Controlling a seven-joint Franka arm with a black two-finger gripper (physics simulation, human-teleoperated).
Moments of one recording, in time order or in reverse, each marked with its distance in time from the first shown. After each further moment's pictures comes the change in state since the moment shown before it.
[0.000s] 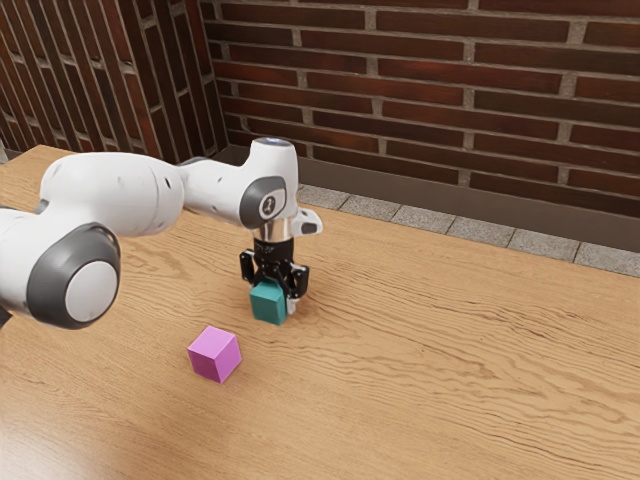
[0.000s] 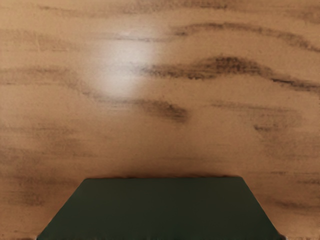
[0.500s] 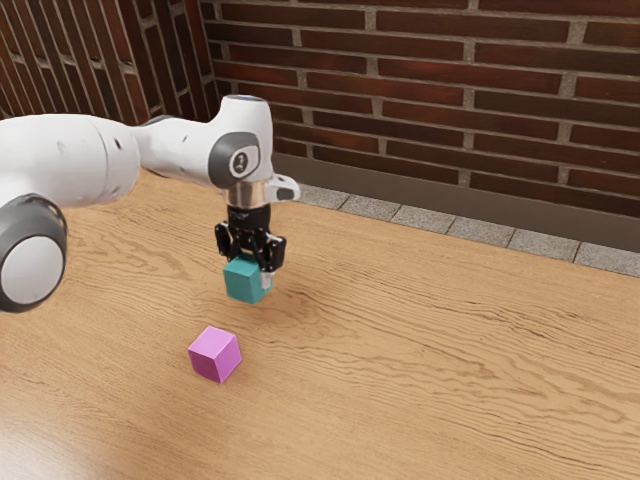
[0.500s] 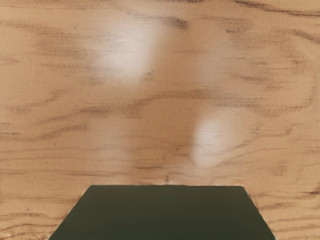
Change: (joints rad) arm 0.004 -0.234 0.011 -0.147 -0.012 -0.109 0.055
